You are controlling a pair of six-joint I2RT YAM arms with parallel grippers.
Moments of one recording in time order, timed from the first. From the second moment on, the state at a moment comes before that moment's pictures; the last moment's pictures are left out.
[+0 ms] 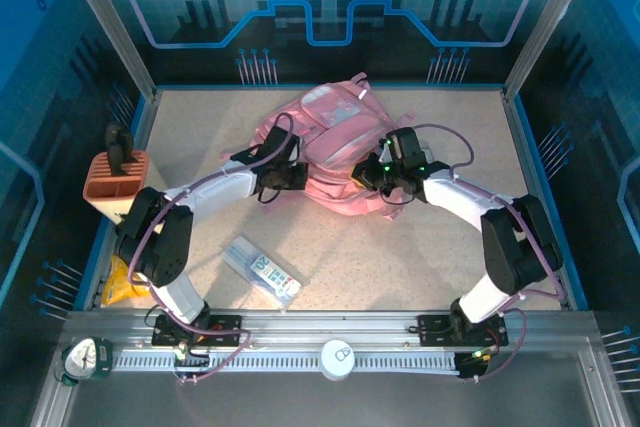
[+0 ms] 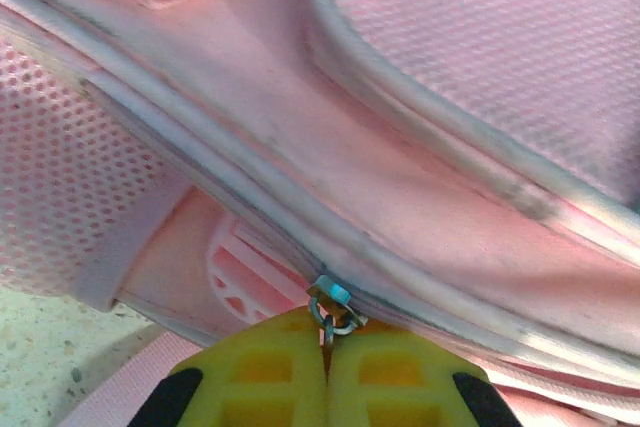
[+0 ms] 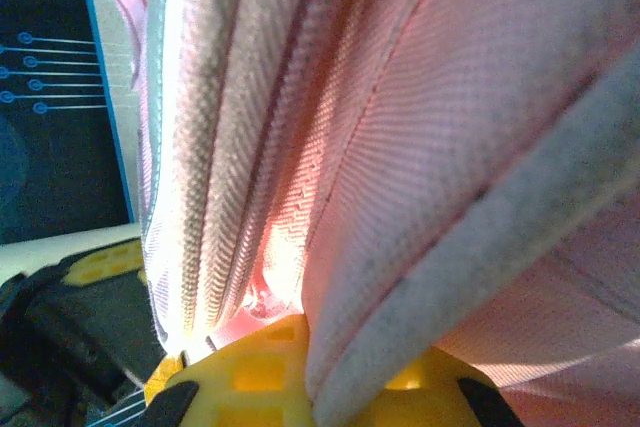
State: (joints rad) left arm -0.45 1.70 1.15 -0.41 0.07 -0.40; right arm 0.39 1.59 0.98 -0.17 -0.44 0.94
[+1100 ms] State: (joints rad) left arm -0.28 1.51 1.07 -0.48 0.14 -0.50; right arm 0.60 1.41 0.88 -0.12 -0.18 0.52
